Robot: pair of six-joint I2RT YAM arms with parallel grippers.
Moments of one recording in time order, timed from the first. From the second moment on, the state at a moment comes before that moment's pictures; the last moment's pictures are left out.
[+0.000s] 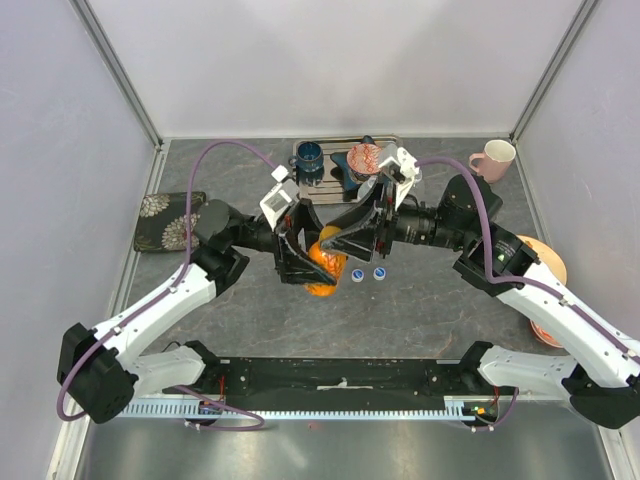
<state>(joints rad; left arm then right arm) -0.65 1.11 0.87 0.64 1.13 -0.71 0.83 1.07 1.30 -0.19 -0.53 0.36</state>
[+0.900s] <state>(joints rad) -0.68 1.13 0.87 0.68 1.38 -0.78 0.83 1.06 1.25 -0.13 -0.89 0.16</state>
